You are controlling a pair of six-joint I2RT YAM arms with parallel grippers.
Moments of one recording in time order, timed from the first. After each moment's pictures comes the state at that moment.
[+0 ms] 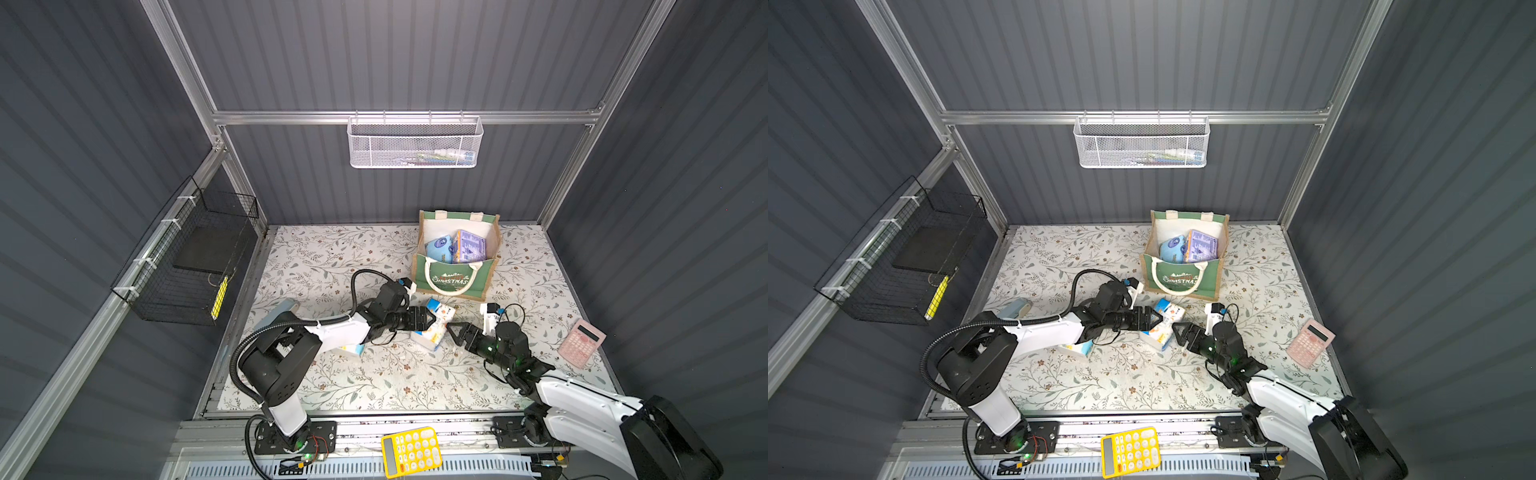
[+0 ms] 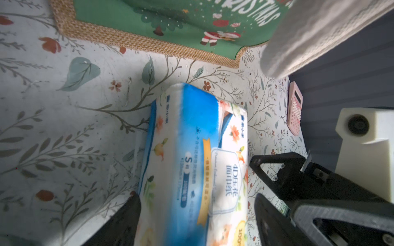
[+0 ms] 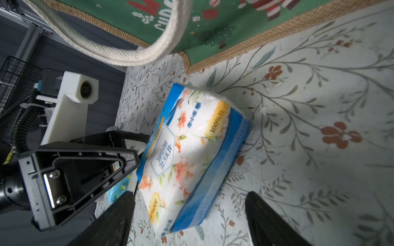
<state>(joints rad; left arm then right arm) -0.79 1.70 0.90 0.09 0.34 -0.65 0.51 1.04 0.15 0.44 -0.19 0.89</state>
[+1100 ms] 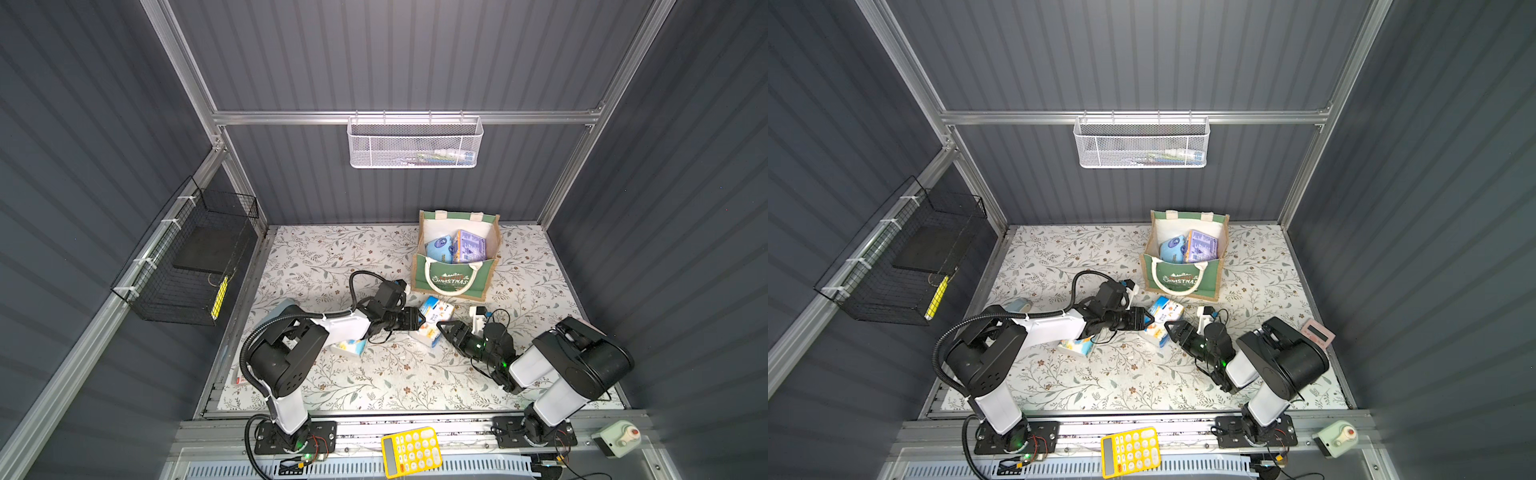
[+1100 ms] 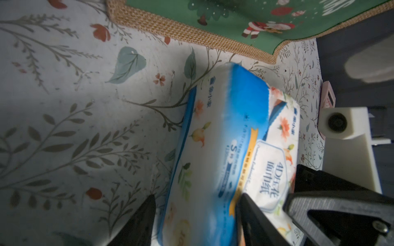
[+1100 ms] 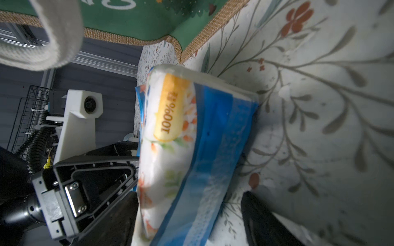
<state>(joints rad) -0.73 1.77 0.92 0.06 0.32 -0.63 0.53 1.67 0.12 1.18 -0.27 1.12</state>
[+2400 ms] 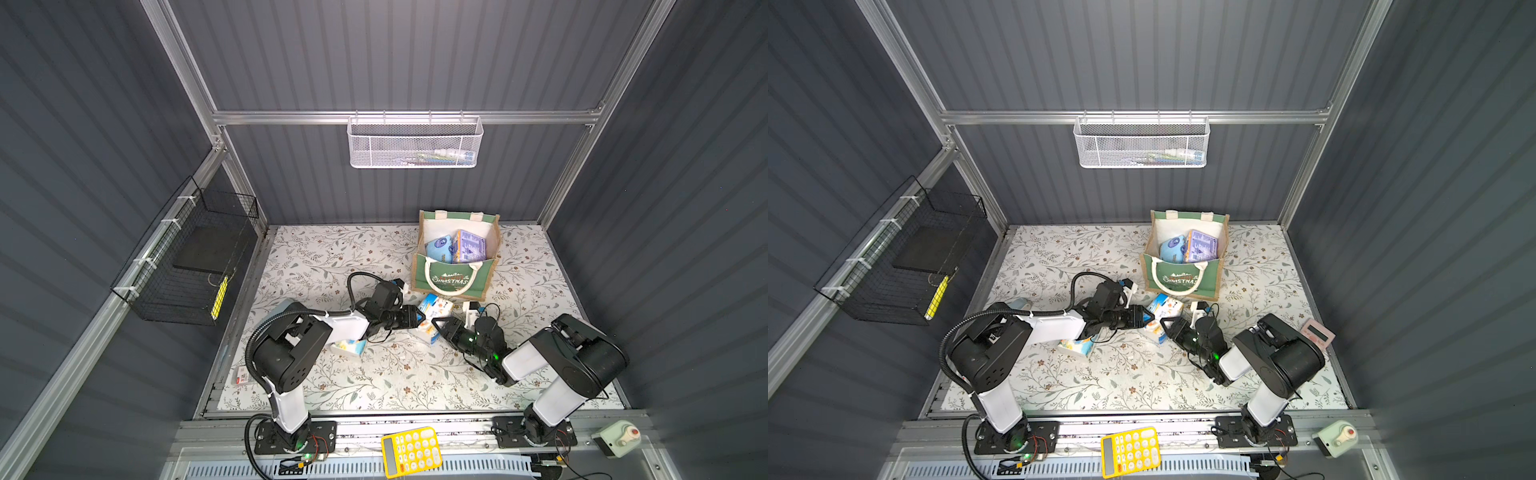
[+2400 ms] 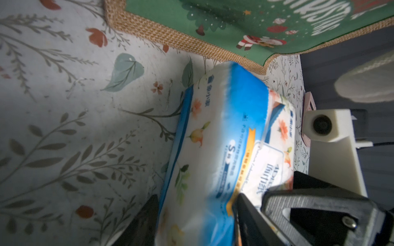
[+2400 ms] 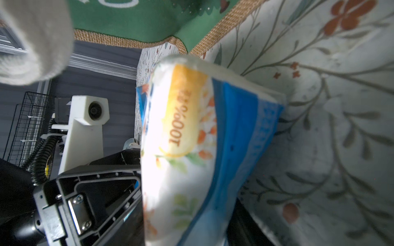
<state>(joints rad) -0.72 1.80 0.88 0.18 0.38 -0.69 0.57 1.66 0.22 1.05 -0.22 1.14</state>
